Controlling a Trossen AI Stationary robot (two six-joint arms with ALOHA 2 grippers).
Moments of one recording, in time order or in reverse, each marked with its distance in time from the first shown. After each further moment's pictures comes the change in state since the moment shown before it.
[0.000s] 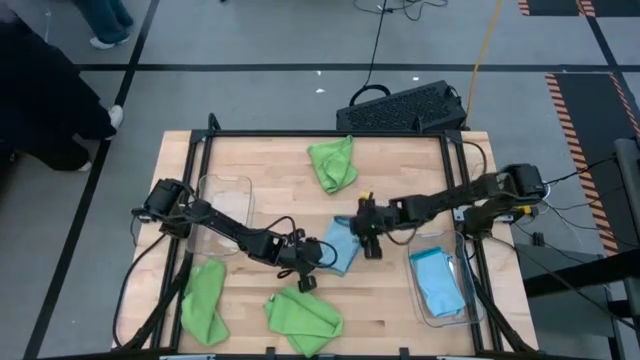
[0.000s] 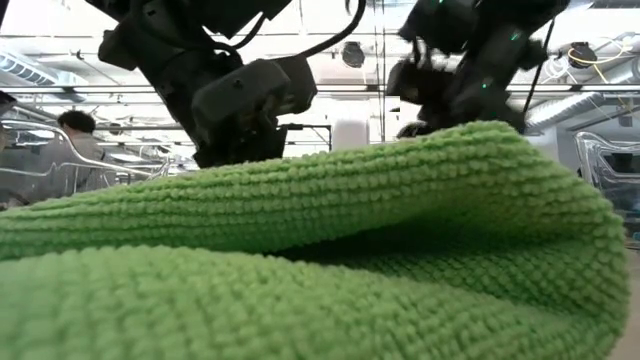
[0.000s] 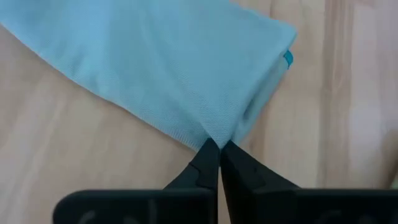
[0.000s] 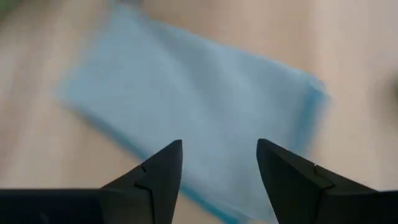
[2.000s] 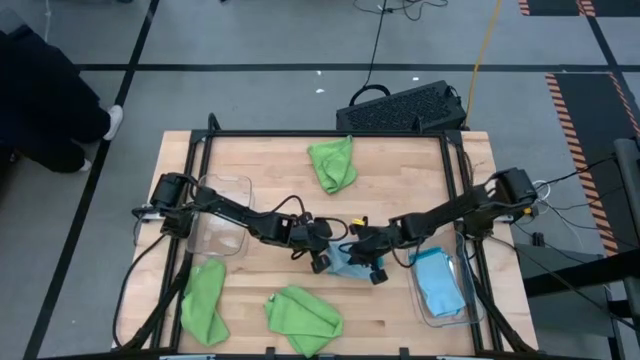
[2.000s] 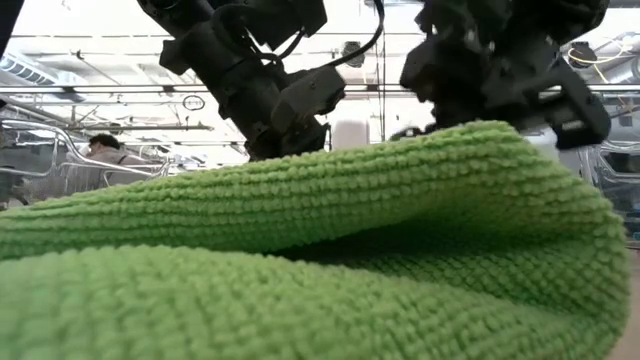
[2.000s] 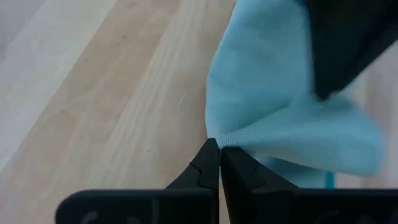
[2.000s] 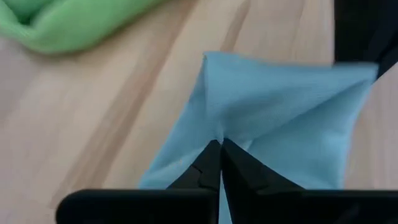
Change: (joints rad) left arm 0.142 0.013 0.084 -0.033 0.041 0.004; right arm 0.147 0.087 -0.064 0.291 -0.148 -0.067
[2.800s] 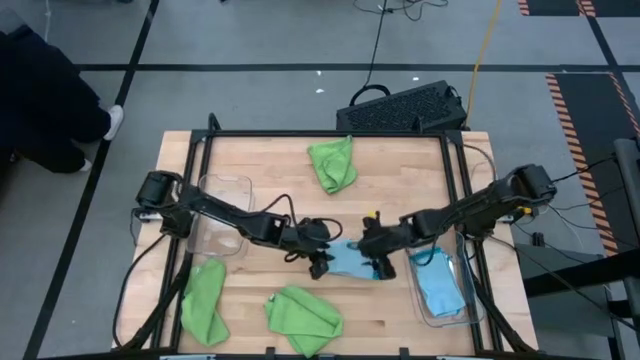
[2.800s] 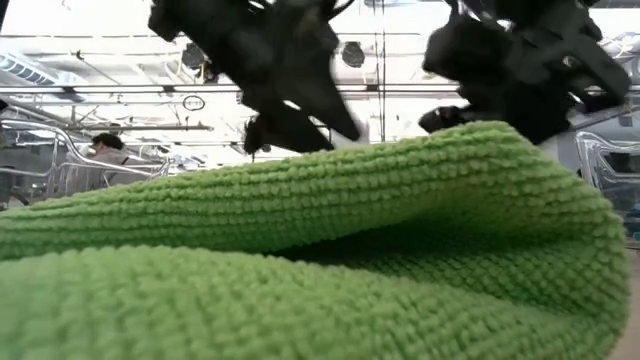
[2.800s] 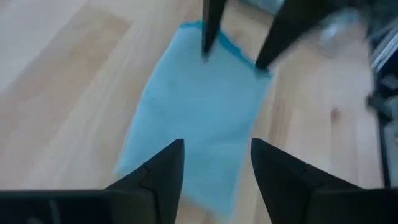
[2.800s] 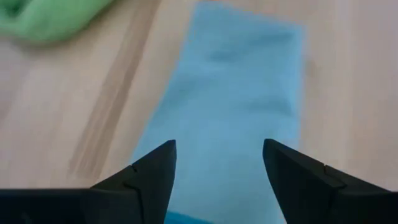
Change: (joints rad) left arm -0.043 -0.089 0.001 0.026 0.079 -0.125; right arm 0.041 -0.162 0.002 -0.258 0.134 0.119
